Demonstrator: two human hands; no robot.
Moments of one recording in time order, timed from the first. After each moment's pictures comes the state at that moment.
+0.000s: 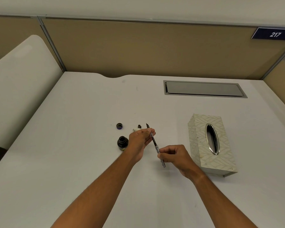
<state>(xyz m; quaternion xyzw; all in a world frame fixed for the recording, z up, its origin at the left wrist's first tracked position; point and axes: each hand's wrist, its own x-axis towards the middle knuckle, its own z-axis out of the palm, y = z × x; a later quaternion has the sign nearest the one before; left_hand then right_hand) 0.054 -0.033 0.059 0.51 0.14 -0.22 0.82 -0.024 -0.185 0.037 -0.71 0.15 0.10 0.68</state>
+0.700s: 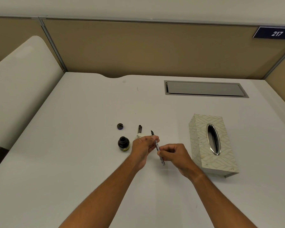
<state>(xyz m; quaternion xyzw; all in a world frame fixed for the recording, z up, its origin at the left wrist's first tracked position) 0.037 -0.037 0.042 0.52 0.13 -0.25 0.81 -0.019 -0.180 0.039 -0.71 0.16 0.09 0.69</state>
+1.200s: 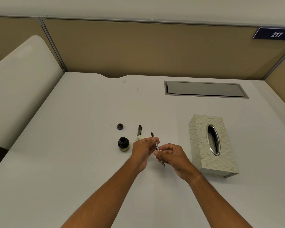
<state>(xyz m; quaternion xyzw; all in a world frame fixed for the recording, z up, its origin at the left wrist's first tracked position) 0.033 -0.040 0.039 0.50 0.16 -0.25 0.81 -0.021 -0.172 0.042 -0.67 0.19 0.11 0.71</state>
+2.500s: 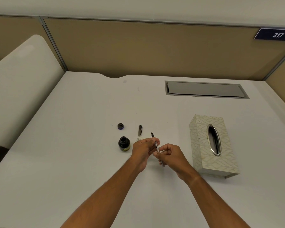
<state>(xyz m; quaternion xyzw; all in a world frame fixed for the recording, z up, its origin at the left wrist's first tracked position) 0.033 -0.037 0.038 0.51 0.16 -0.26 0.80 -0.023 -0.162 0.050 -0.73 0.18 0.12 0.65</state>
